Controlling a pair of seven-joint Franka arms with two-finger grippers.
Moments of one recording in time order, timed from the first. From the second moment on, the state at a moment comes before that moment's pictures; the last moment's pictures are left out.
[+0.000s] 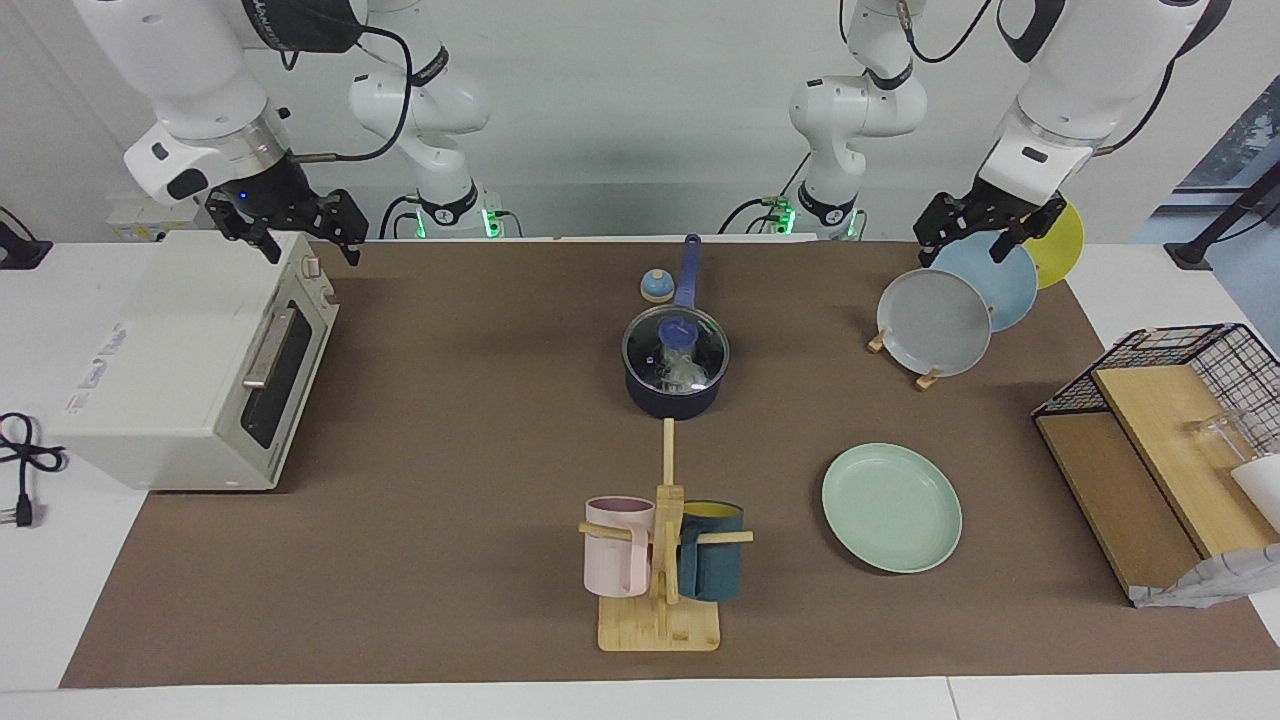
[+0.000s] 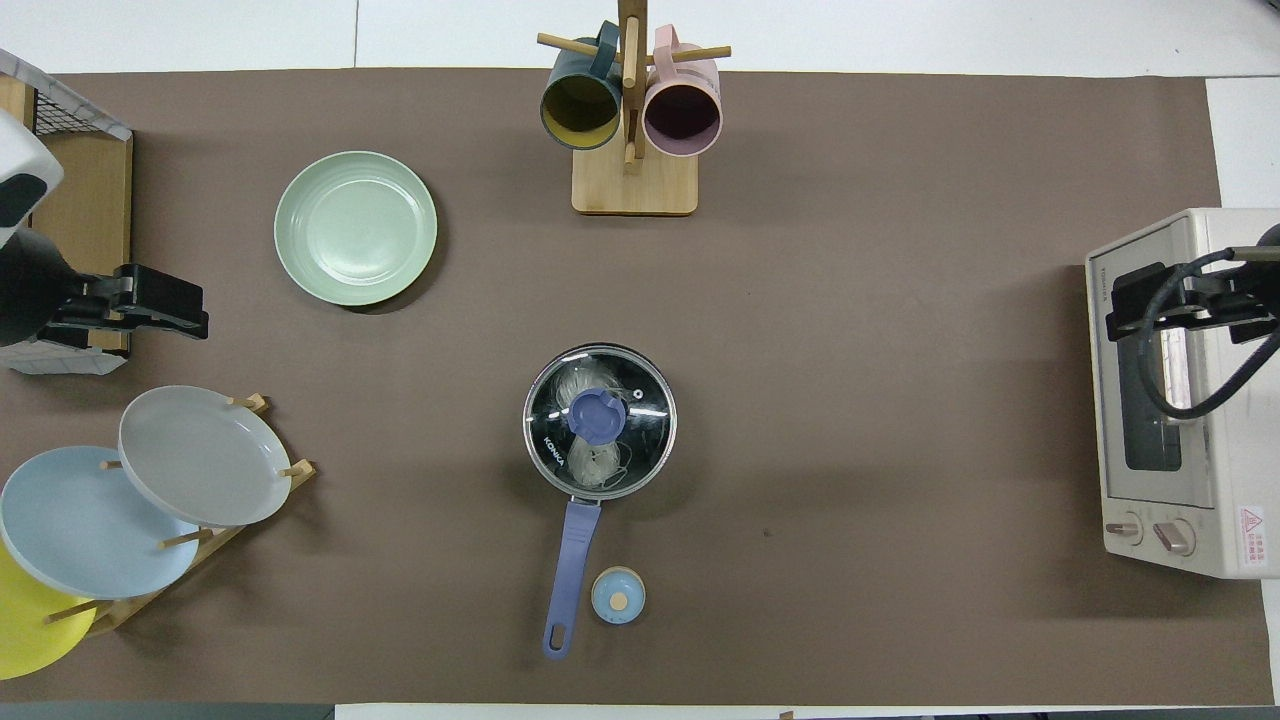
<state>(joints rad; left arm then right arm) -0.09 -0.02 -0.07 -1.56 -0.01 1.49 -0.15 -0.03 0.01 0.04 -1.53 -0.02 1.44 0.05</state>
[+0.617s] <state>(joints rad) -0.09 -0.02 -0.07 -1.56 -0.01 1.49 -0.15 -0.03 0.01 0.04 -1.53 -0.01 1.44 0.05</state>
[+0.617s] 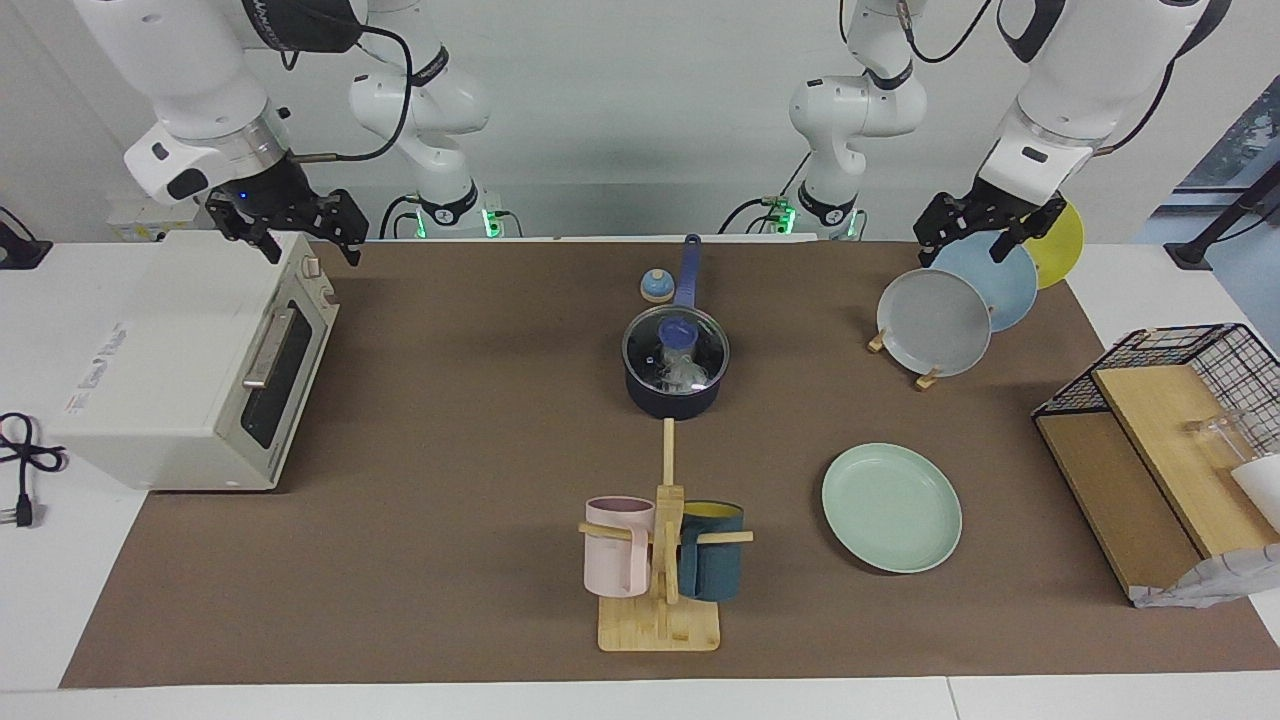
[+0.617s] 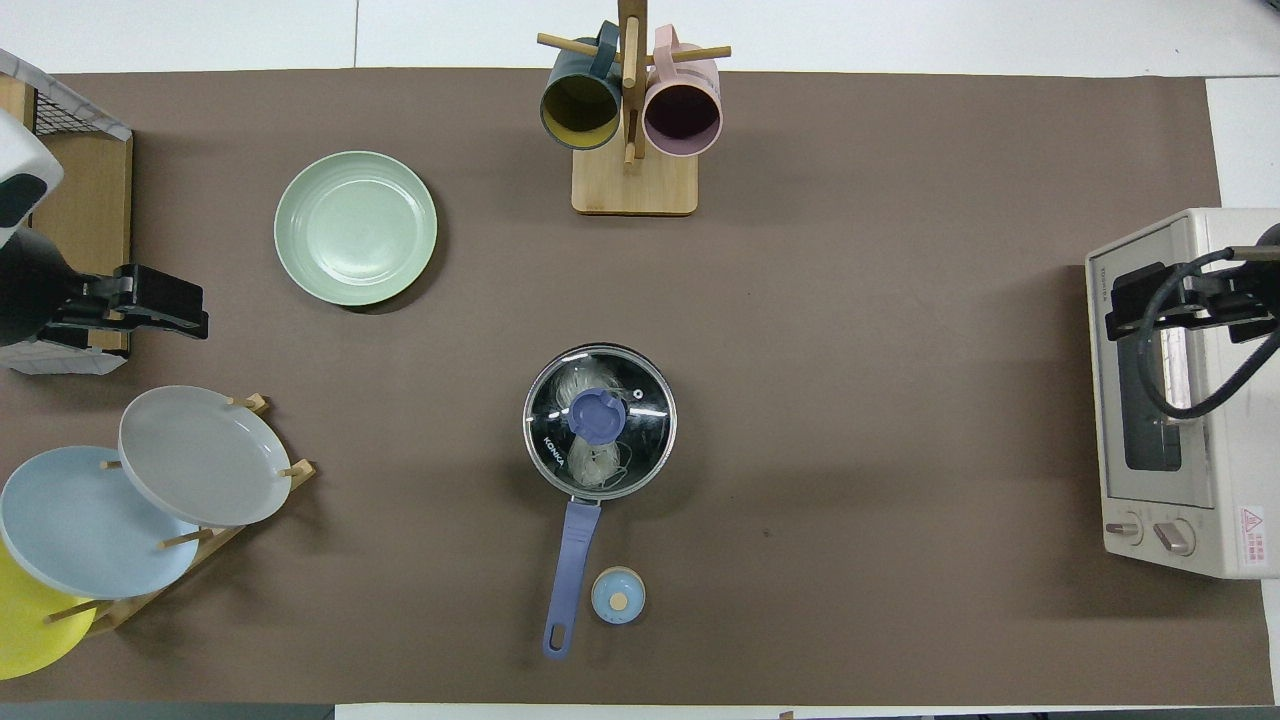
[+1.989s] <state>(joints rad) -0.09 -0.02 -0.07 -1.56 -0.01 1.49 -0.15 0.52 0.28 0.20 -1.55 0.02 1.90 0.82</state>
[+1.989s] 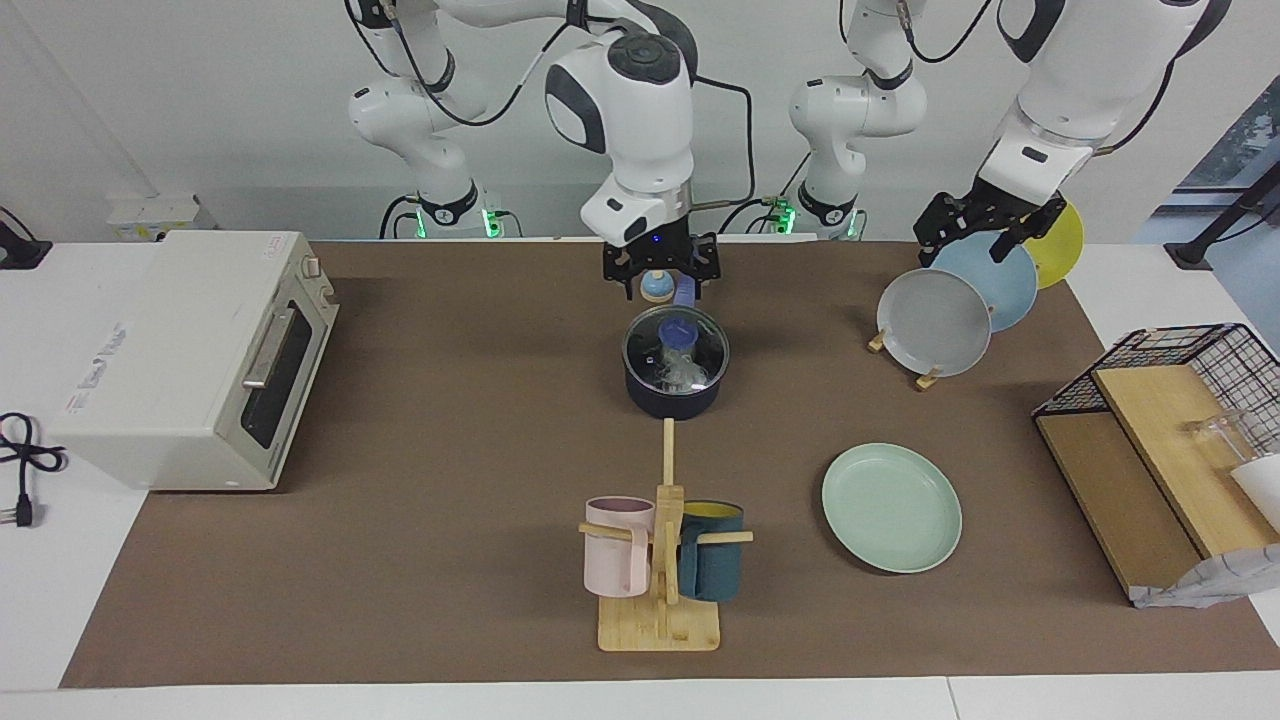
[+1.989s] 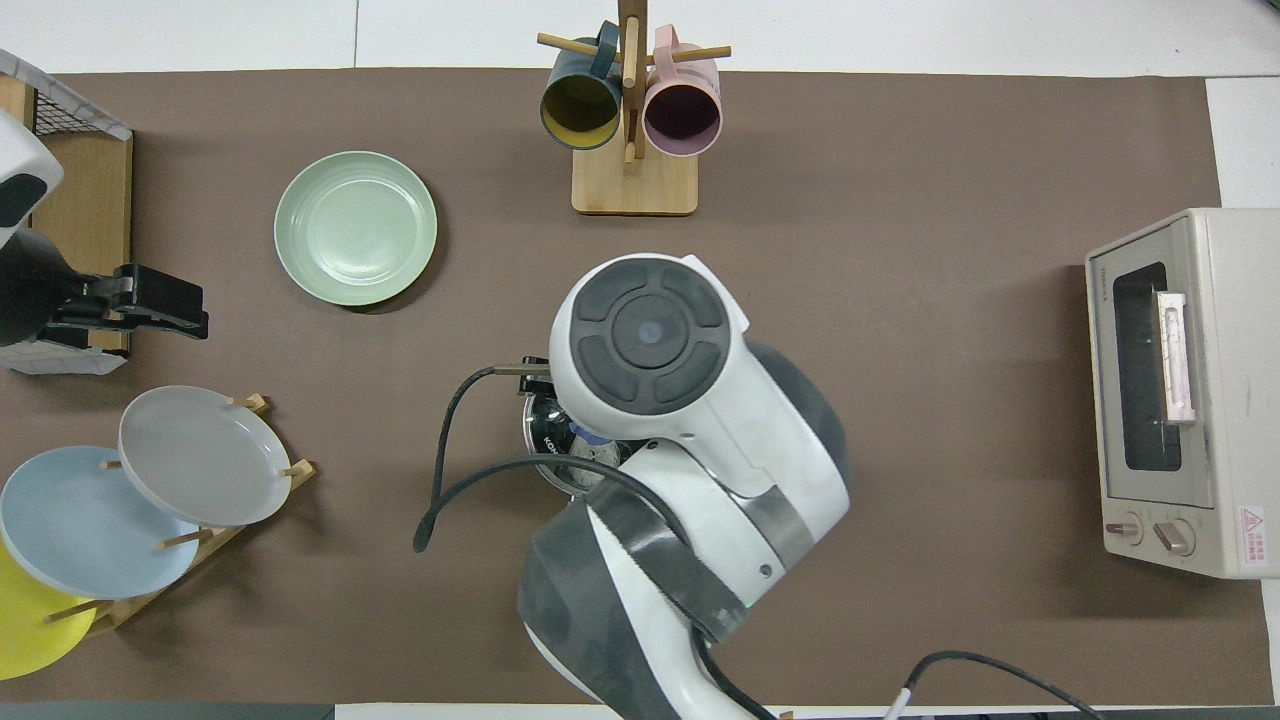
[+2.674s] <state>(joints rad) -0.09 -0.02 -0.07 -1.56 -0.01 1.49 -0.15 0.56 0.32 0.20 -1.68 -0.09 2.03 0.82</state>
